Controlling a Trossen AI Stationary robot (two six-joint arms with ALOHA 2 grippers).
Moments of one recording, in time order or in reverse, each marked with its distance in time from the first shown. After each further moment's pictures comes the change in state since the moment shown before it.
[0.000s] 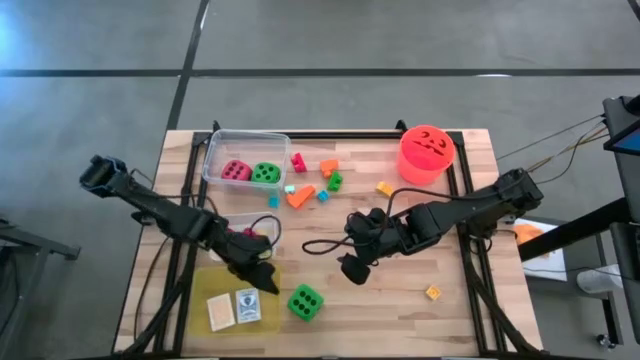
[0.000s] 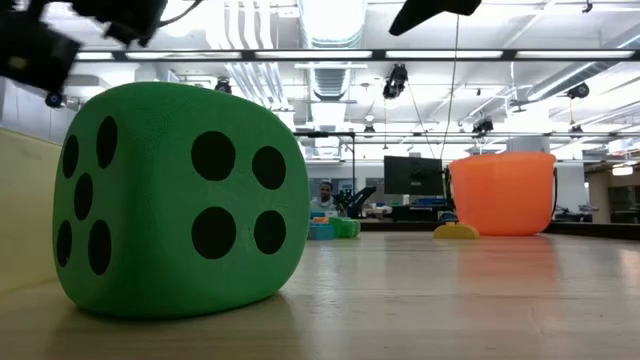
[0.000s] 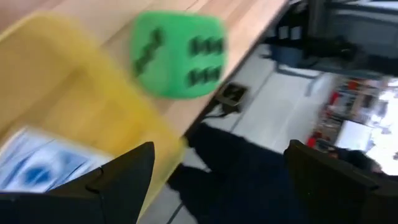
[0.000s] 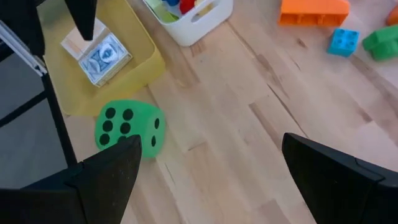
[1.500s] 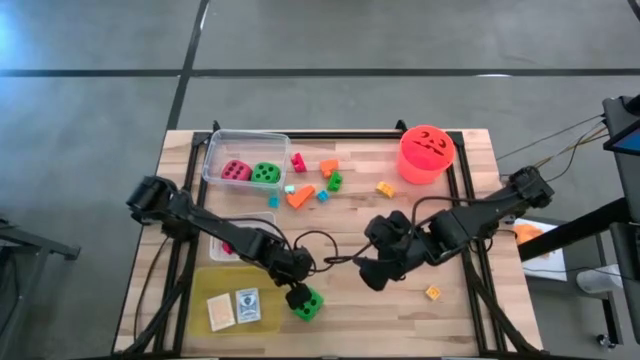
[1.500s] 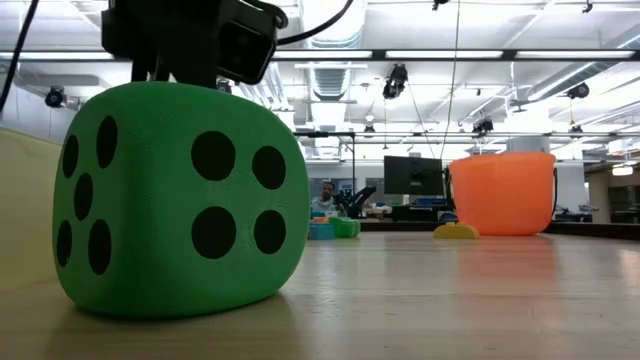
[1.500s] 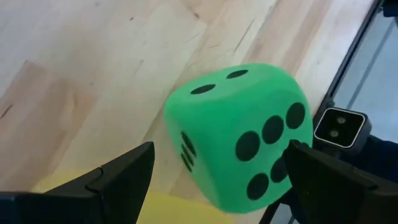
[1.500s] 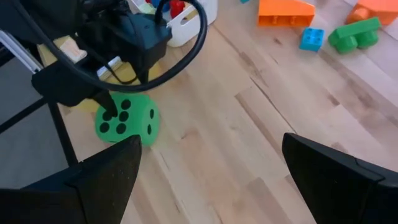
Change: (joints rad) left arm 0.064 0.529 0.369 -0.214 -0.040 0.492; right arm 0.119 -0.082 0.000 -0.123 0.136 0.118
